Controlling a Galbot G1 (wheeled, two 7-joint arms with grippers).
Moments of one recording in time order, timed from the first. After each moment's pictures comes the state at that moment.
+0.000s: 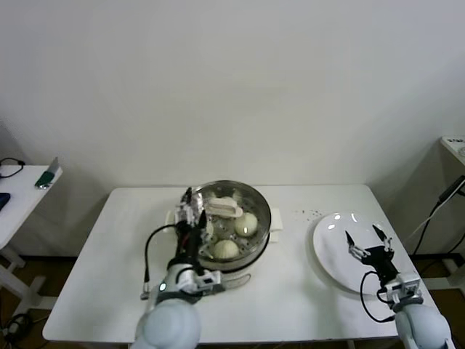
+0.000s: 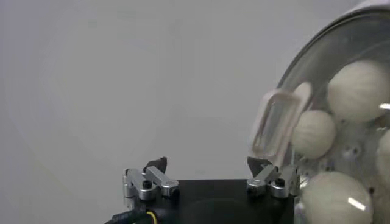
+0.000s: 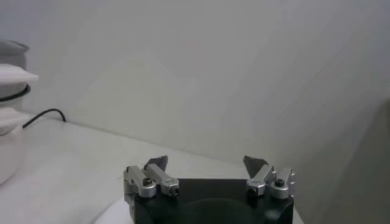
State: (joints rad) left arm 1.18 -1.20 0.02 -2.15 1.11 0.74 0.07; right arm -1.33 1.17 0.73 1.63 0.20 0.02 -0.24
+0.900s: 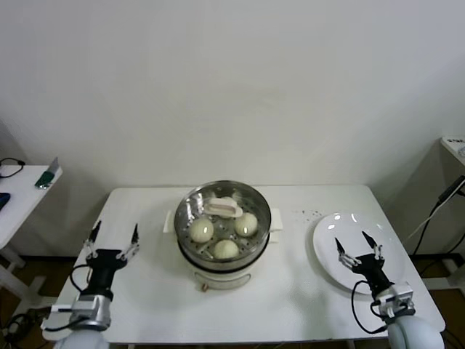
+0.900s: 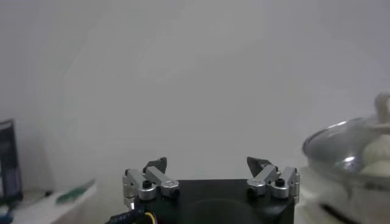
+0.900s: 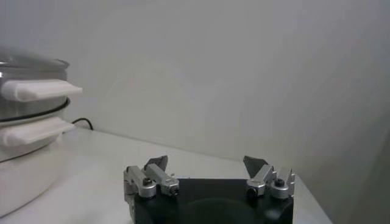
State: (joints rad) left arm 1.55 -1.33 -0.68 -2.01 -0.01 -0.05 -0.08; right arm -1.40 1.21 0.72 1.69 0.22 0.05 -0.25
